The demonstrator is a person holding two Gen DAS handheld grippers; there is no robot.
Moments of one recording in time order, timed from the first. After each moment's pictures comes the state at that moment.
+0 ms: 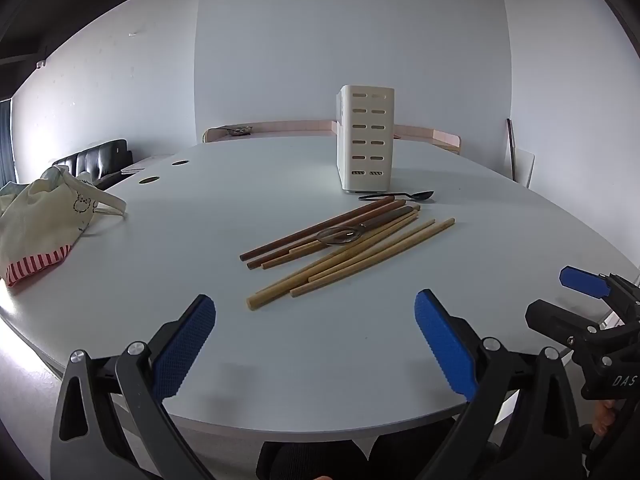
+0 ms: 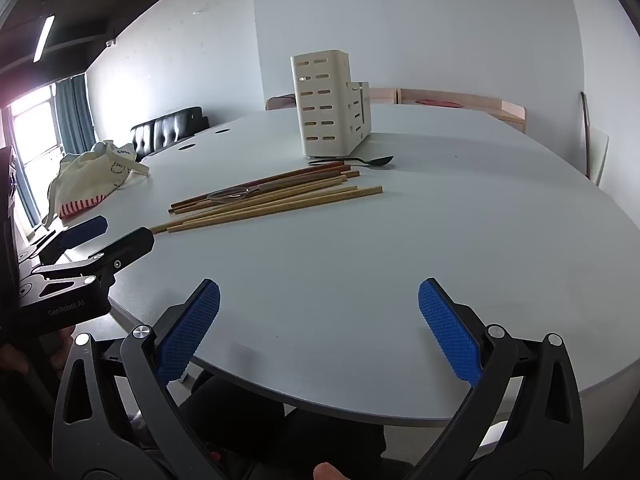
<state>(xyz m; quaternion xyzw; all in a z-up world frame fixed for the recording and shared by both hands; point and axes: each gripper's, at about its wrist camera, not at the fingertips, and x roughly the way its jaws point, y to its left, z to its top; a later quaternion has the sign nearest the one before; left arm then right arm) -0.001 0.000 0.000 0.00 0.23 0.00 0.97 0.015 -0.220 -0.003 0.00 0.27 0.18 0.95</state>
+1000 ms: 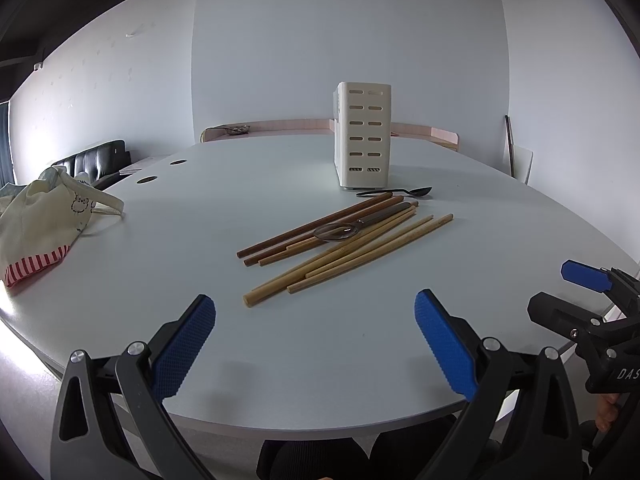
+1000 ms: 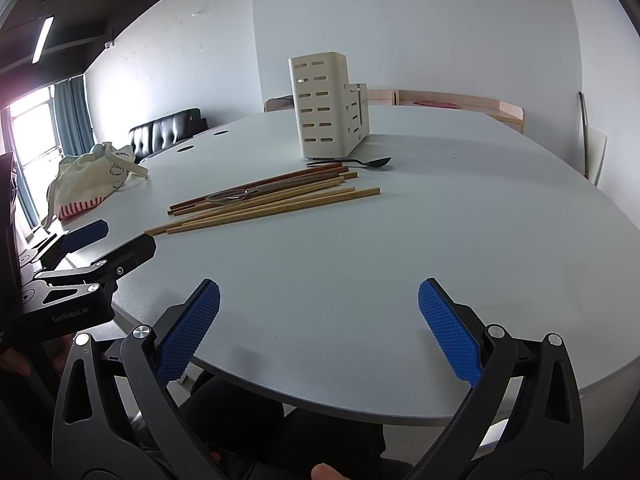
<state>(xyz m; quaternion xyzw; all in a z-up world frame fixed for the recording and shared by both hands) -0.001 -0.002 -0.001 0.01 0.24 0.00 0.97 0.018 -0.220 -0.003 0.00 0.27 0.18 0.95</state>
